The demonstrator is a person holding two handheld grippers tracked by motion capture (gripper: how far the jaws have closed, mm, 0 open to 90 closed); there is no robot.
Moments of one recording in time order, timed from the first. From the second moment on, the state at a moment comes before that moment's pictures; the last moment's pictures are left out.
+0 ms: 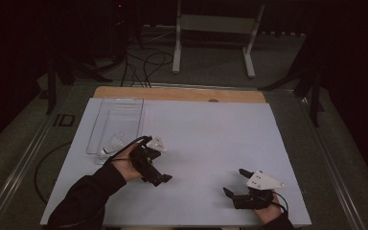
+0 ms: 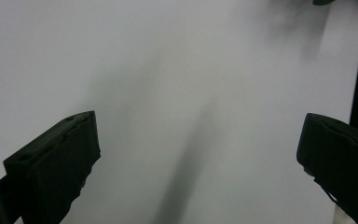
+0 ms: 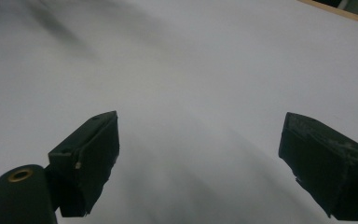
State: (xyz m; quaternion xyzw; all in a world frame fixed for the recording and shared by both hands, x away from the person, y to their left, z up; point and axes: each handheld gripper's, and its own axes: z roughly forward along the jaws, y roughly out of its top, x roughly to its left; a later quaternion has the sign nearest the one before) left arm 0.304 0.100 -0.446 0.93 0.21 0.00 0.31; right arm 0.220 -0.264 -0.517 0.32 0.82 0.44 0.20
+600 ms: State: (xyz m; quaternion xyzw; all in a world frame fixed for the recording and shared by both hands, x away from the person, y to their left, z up) left arm 0.281 0.129 -0.468 0.92 0.23 0.00 0.32; right arm 0.220 -0.264 -0.517 0.32 0.82 0.44 0.20
